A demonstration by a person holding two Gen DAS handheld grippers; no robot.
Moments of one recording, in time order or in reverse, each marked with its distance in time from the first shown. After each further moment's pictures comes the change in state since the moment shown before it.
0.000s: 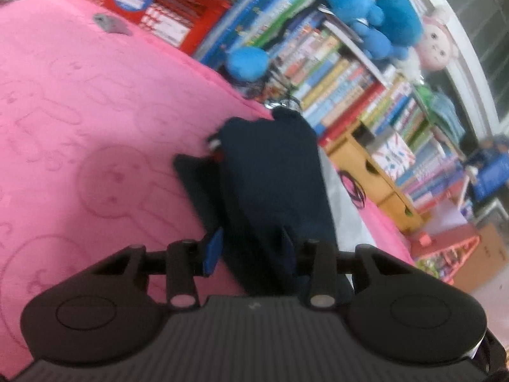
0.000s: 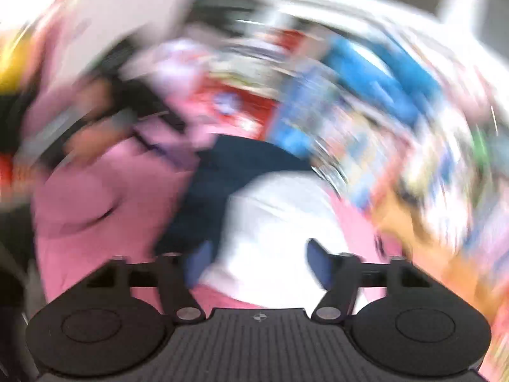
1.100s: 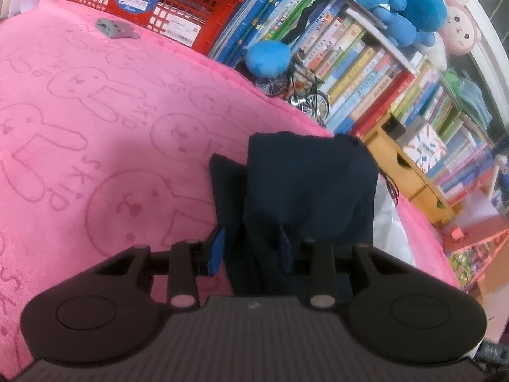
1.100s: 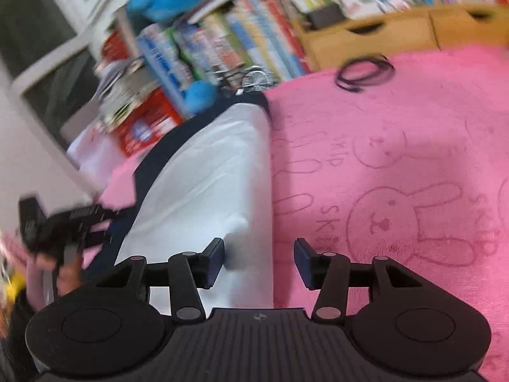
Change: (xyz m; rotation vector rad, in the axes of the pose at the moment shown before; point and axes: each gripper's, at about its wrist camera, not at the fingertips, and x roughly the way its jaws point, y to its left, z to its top) left arm 0.029 0.006 0.017 0.101 0.032 0.109; right arm 0.048 -0.122 -0.051 0.843 0.221 0.198
